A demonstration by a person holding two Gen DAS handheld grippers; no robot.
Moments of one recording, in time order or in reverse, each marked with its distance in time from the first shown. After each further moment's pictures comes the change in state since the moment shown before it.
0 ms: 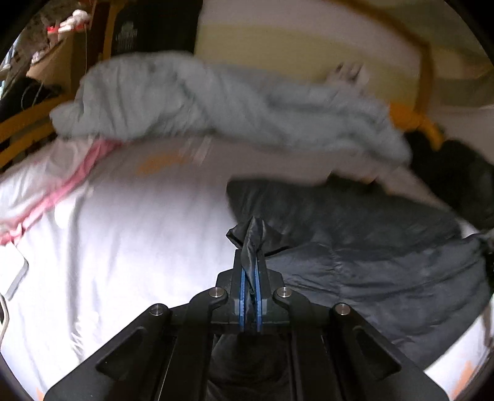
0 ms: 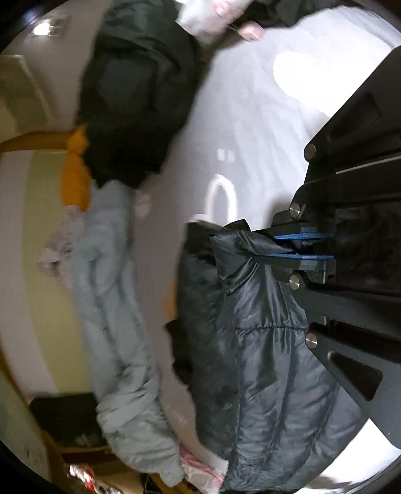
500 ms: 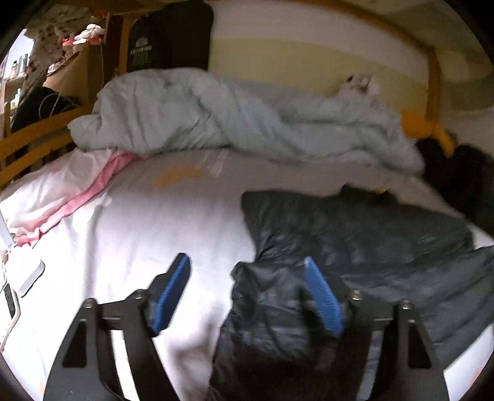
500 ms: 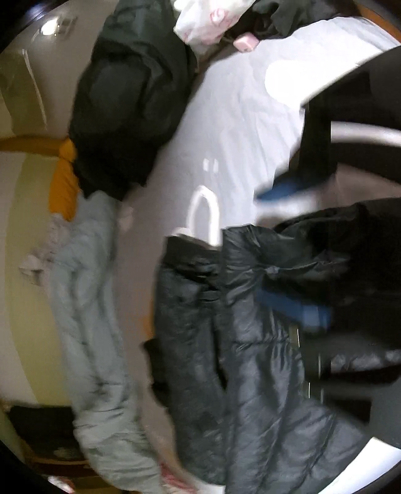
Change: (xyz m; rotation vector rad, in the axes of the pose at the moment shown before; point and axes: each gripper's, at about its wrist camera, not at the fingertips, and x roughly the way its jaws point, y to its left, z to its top) left arm -0.035 0.000 -0.005 -0.019 -0.130 0.038; right arm -0.024 0.001 -0.012 -0.014 -0.086 -0.084
